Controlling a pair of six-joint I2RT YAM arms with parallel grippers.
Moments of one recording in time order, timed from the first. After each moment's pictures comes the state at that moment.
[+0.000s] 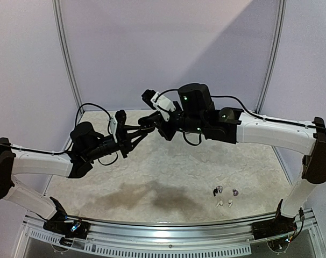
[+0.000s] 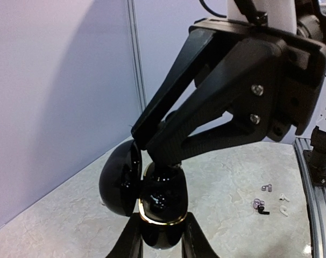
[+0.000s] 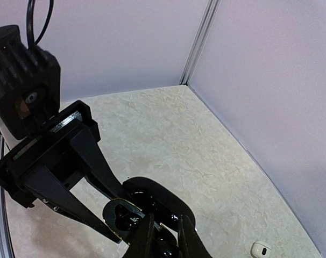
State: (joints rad) left arm -0.70 1.35 0.55 0.88 0.37 0.06; right arm 1.03 1.72 1.51 -0.11 0.07 -0.22
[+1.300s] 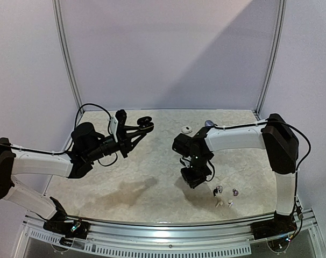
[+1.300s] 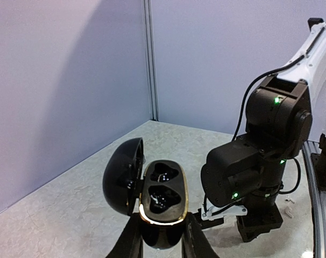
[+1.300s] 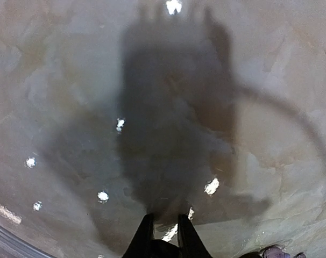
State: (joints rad) left arm -0.70 1.35 0.54 0.85 0.31 0.03; right arm 0.92 2.05 1.46 -0.96 -0.07 0.54
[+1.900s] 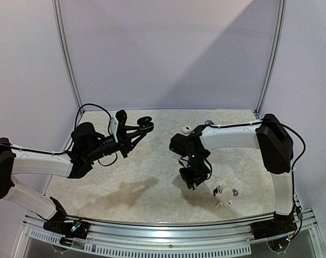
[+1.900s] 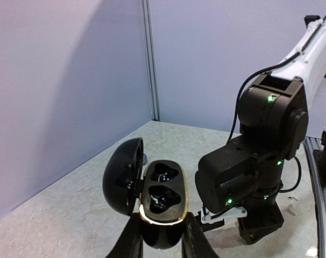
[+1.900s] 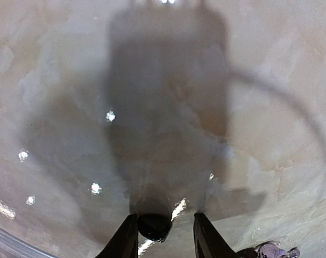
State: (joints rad) left arm -0.70 1.35 0.54 0.85 0.31 0.06; right arm 0.92 2.12 1.55 -1.06 -0.05 0.52
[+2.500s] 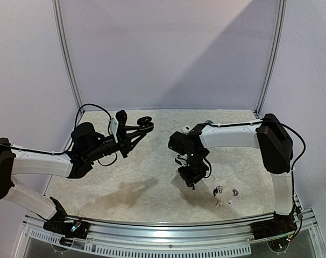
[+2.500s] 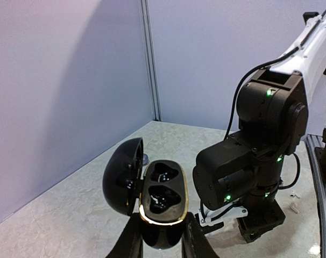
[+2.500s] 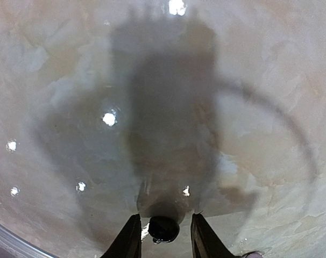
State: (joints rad) left arm -0.70 1.35 0.54 0.85 0.31 0.08; right arm 0.92 2.12 1.58 -1.05 -0.05 0.40
